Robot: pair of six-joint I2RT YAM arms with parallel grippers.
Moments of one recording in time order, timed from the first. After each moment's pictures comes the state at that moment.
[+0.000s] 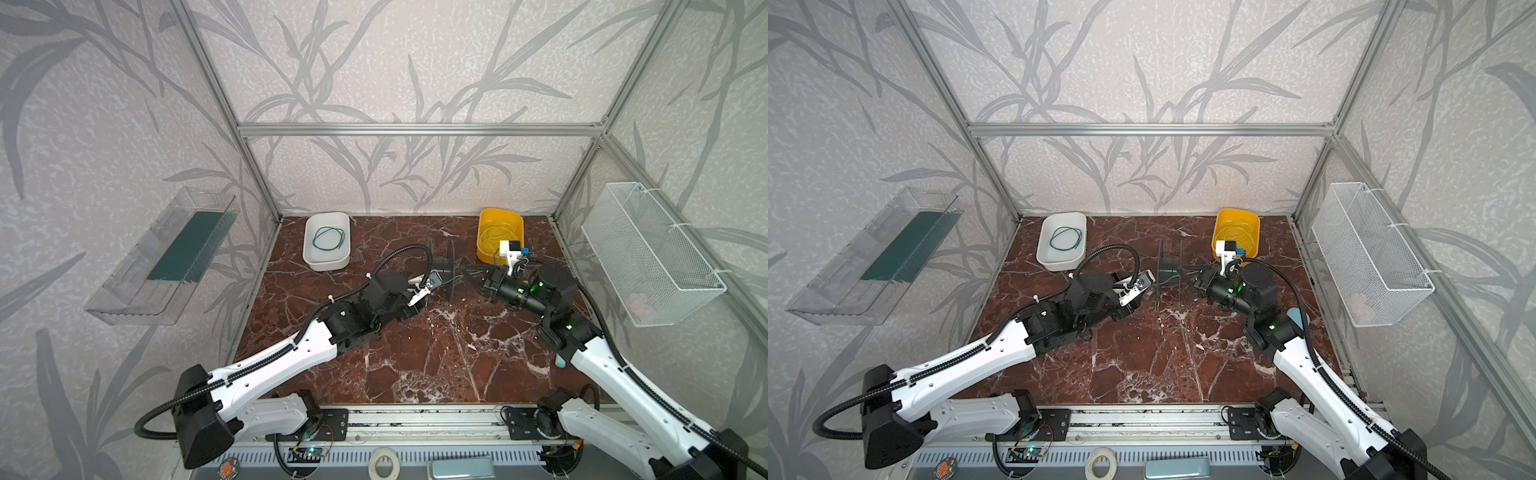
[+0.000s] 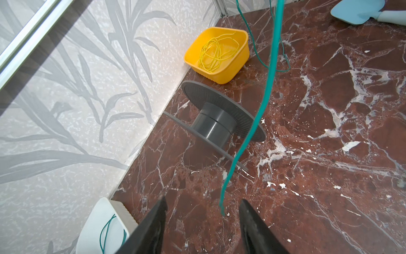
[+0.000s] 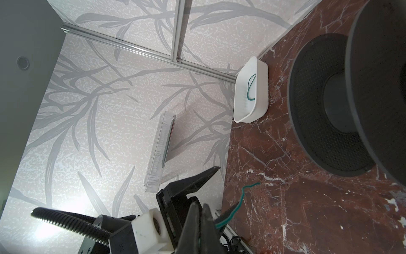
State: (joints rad) left arm -0.91 1.18 1.00 -0.30 -0.26 0.47; right arm 0.45 0.92 0.75 0.10 -0.51 1.25
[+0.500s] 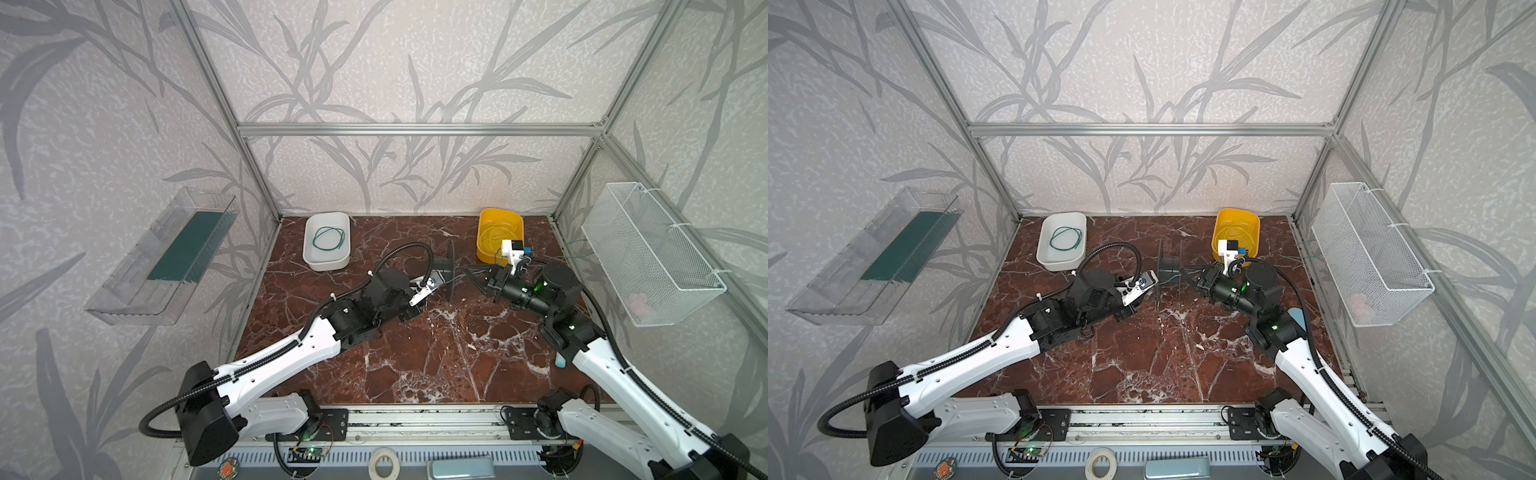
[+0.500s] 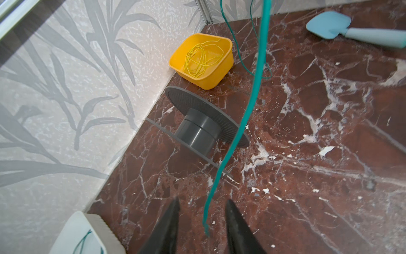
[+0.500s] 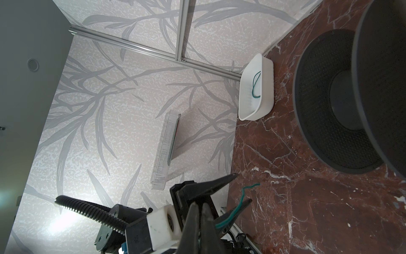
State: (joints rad) left arm -0.89 1.21 1.00 -0.30 -0.16 0.43; right arm 0.43 0.91 0.75 0.11 -0.55 1.28
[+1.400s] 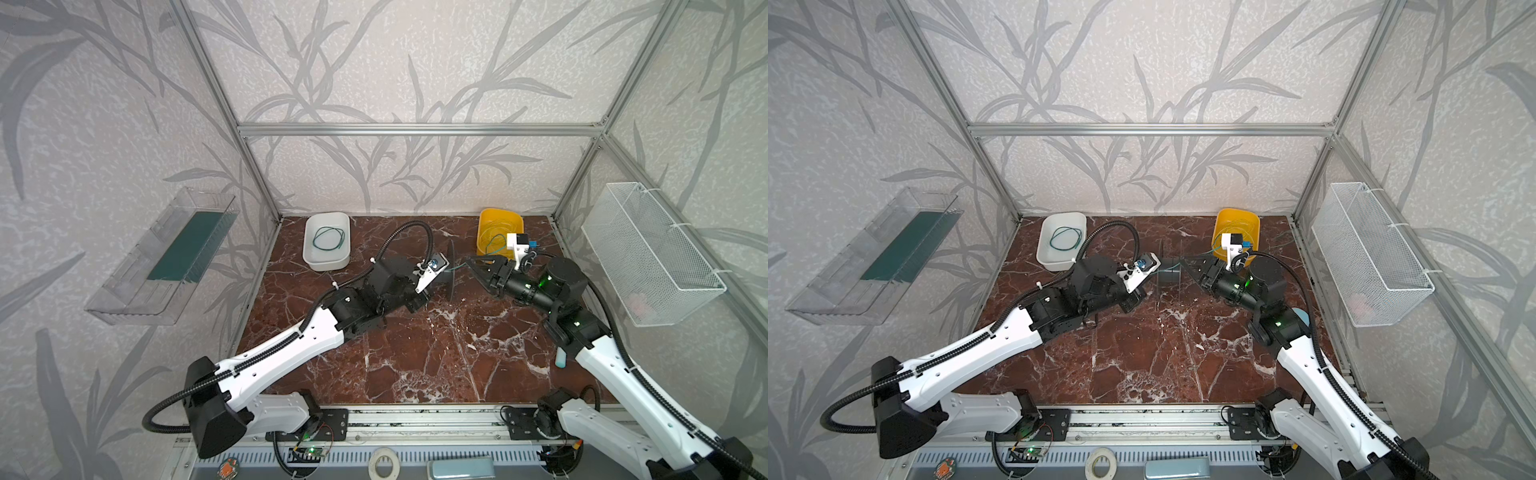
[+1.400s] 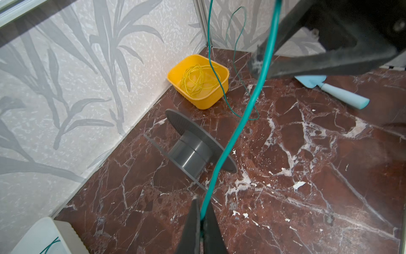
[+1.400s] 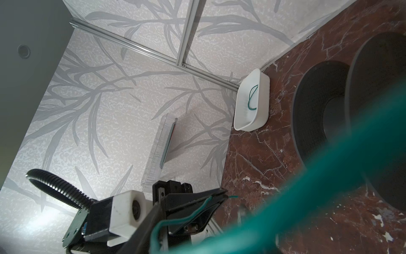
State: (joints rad) left arm -0.89 1.28 1.17 -0.36 -0.08 0.24; right arm 0.40 0.91 0.80 0.04 -0.54 1.16
